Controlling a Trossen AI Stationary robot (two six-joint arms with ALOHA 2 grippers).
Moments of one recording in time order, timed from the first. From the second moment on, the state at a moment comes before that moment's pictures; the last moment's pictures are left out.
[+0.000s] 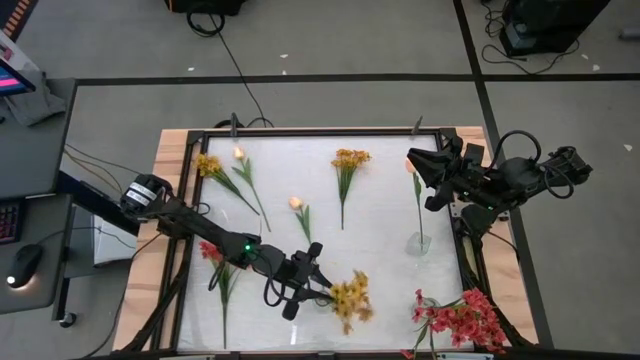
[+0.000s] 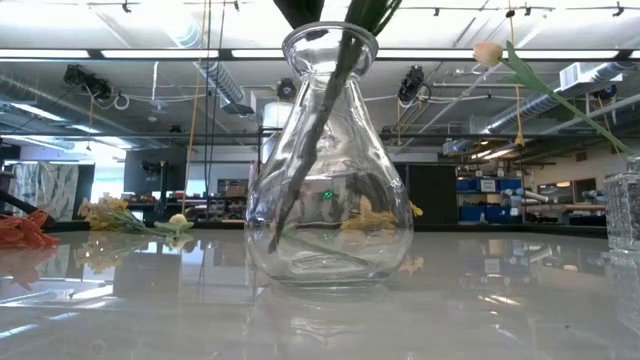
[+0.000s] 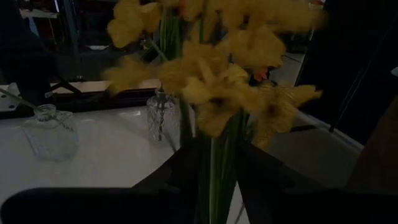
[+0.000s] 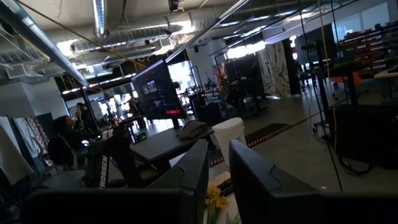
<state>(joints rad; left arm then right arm) -0.44 1.70 0.97 0.61 -0.06 -0.12 0.39 0.78 0.90 0.16 0.84 0.10</state>
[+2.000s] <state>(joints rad) 0.05 1.32 1.03 -0.07 -0.11 -0.18 0.39 0.78 0.90 0.16 0.84 0.10</state>
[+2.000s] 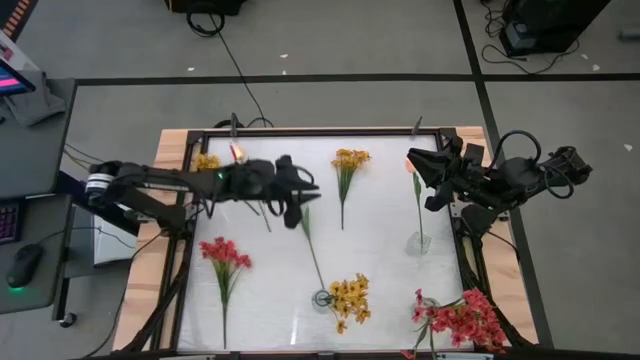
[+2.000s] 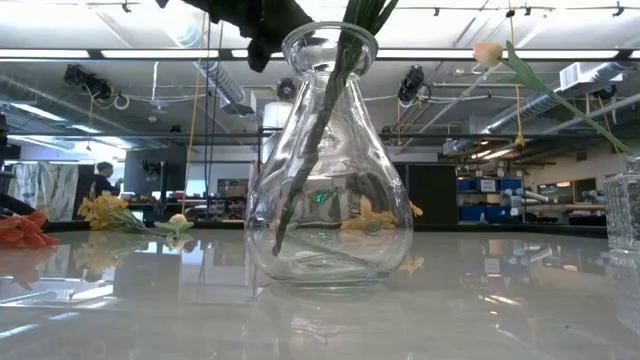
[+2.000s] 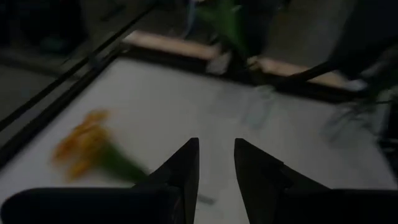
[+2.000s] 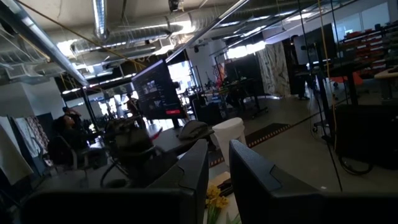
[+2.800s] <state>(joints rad) 0.34 1.69 1.67 -0.64 -0.03 -0.76 0.39 0.78 0.90 0.16 0.84 0.10</state>
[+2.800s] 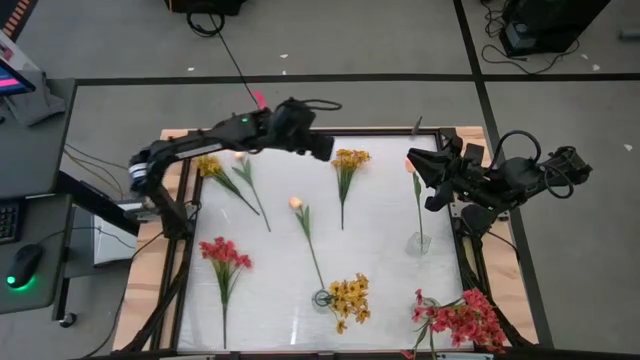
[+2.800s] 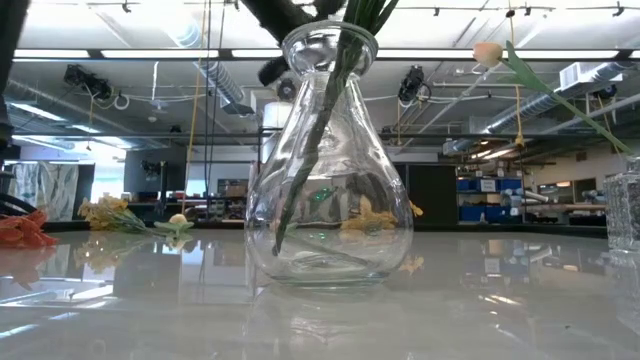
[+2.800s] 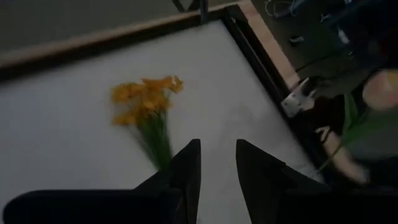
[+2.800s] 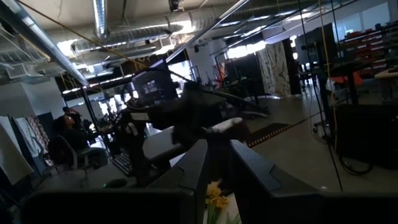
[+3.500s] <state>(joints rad) 0.34 2.09 1.86 -0.78 0.11 -0.94 0.39 0.78 0.90 0.16 0.84 0.10</state>
